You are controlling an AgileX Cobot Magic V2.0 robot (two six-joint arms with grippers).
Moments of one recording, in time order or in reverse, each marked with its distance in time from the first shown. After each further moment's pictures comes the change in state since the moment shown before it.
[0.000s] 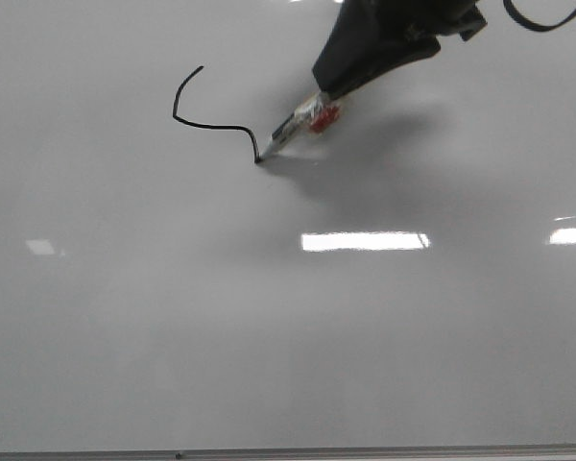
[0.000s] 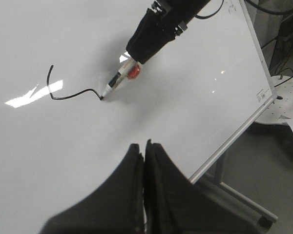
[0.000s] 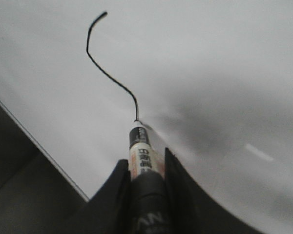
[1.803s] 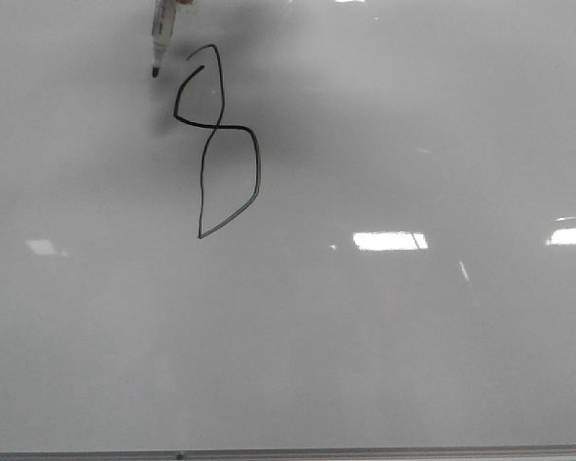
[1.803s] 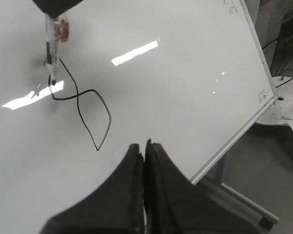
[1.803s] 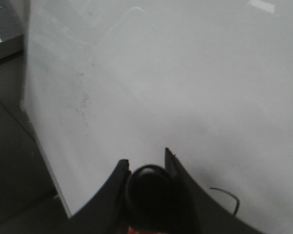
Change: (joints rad) left arm 0.000 0.000 0.000 0.000 -0.003 0.000; right arm 0.183 0.142 -0.502 0.028 0.080 -0.023
